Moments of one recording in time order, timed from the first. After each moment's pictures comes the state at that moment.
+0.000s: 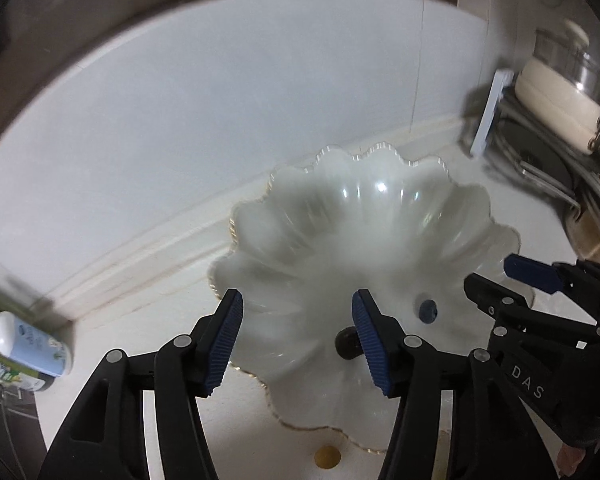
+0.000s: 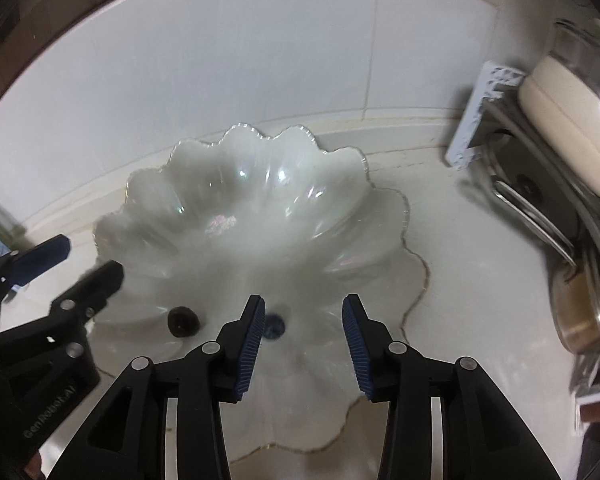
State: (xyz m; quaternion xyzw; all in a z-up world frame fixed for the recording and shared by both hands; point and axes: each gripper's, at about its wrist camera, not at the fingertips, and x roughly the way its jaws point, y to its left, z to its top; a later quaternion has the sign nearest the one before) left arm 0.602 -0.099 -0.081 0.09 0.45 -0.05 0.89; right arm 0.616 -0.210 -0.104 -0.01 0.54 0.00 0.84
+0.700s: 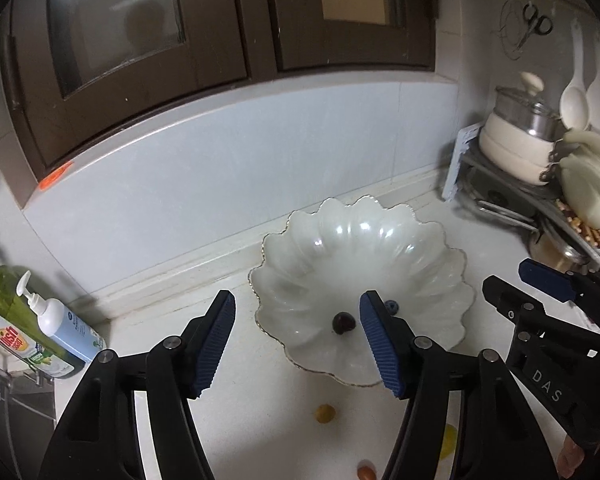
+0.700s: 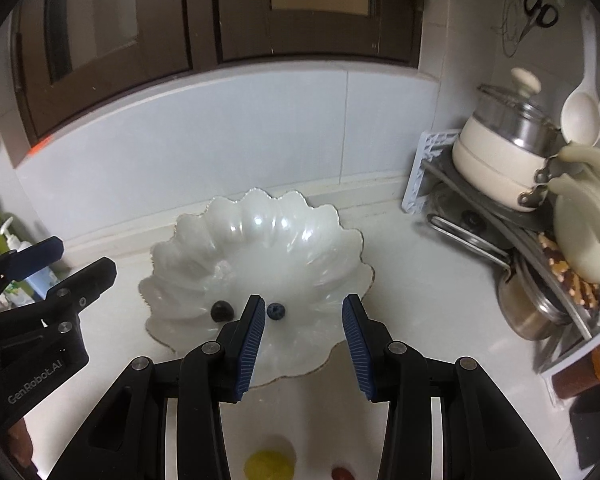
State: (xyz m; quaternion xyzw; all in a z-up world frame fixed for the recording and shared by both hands) left arm 0.518 -0.078 -0.011 0.07 0.37 -0.06 0.92; right arm 0.528 -0.203 -0.013 -0.02 0.44 -0.02 0.90
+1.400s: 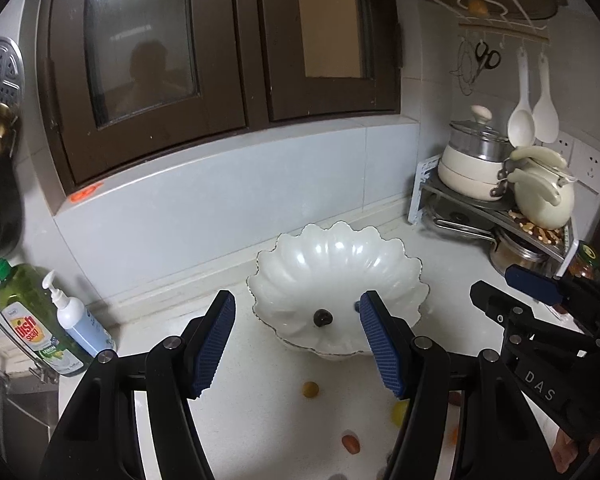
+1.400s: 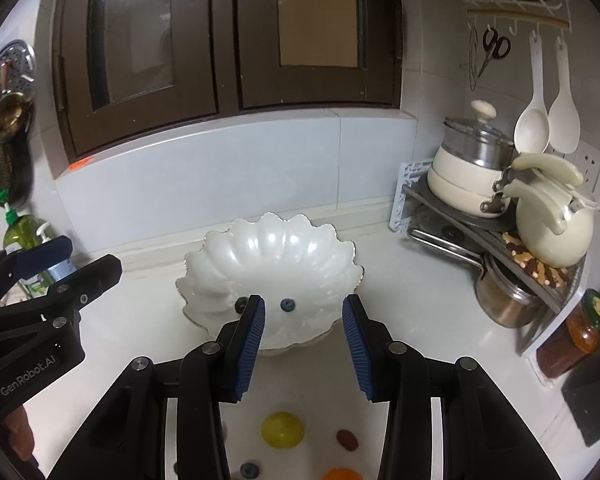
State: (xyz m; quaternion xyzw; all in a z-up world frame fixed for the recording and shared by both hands) left arm 0.429 -0.063 0.022 0.06 0.30 -0.09 0.95; right arm 0.441 -0.193 0.025 -0.01 0.37 -0.02 0.93
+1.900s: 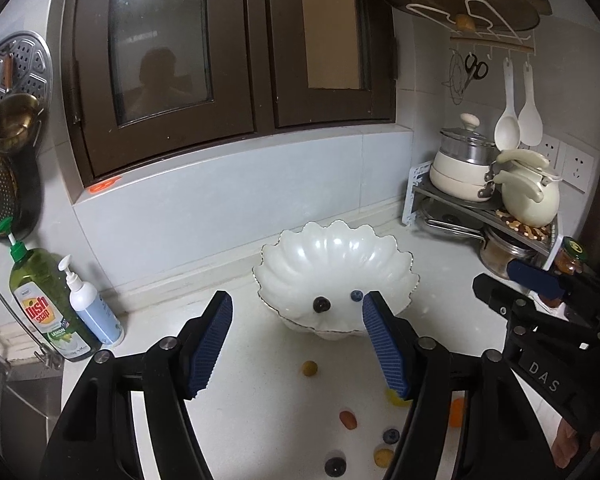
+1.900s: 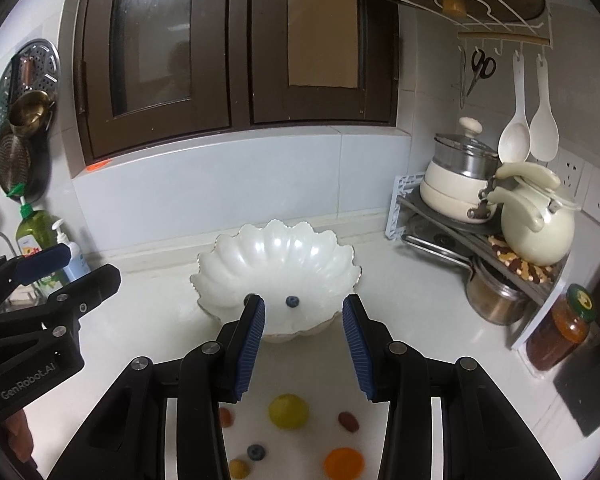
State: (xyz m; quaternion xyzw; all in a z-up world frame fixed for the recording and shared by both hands) left arm 0.381 -0.049 0.025 0.05 0.28 -0.09 0.95; right arm 0.396 -0.179 0.035 -0.02 0.34 -0.02 0.94
